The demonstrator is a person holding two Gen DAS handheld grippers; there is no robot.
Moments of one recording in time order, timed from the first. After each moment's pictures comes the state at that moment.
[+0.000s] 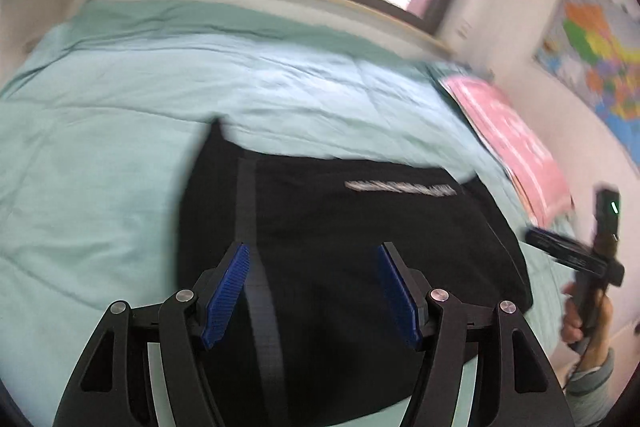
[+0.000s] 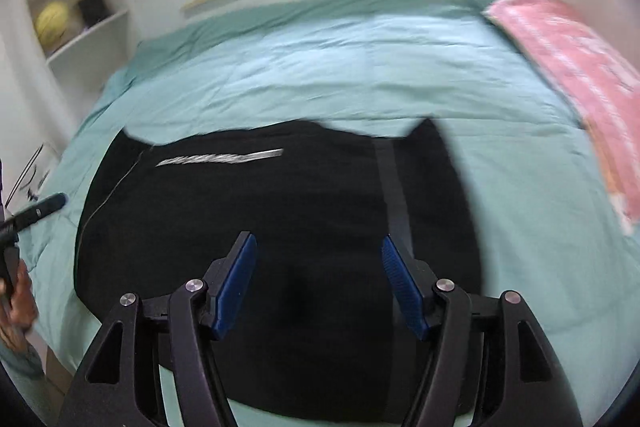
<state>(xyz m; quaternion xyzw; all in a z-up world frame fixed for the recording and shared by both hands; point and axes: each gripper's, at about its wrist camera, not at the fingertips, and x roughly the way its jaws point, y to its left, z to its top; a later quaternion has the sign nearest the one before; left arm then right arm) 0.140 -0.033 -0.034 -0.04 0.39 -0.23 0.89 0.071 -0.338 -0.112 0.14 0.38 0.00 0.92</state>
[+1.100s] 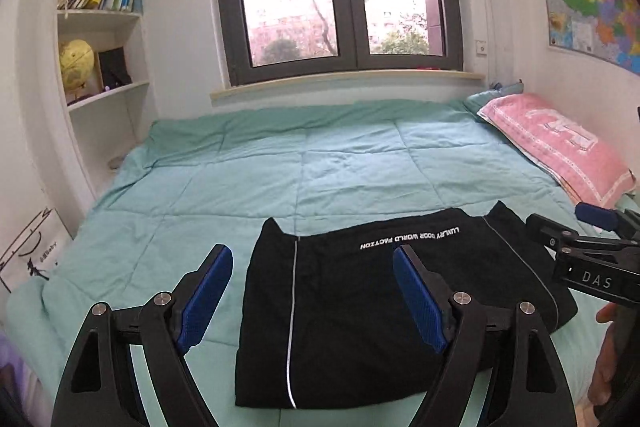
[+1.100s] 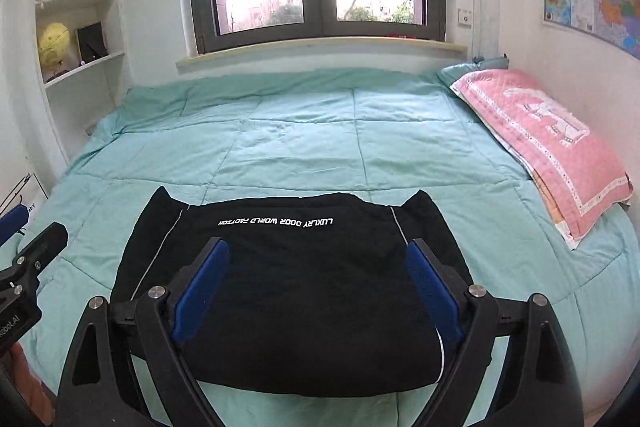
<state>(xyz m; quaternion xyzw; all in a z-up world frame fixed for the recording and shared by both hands) 0.026 -0.090 0.073 0.09 0.24 -0.07 0.96 -0.031 -0.257 -0.014 0.10 0.27 -0.11 0.95</state>
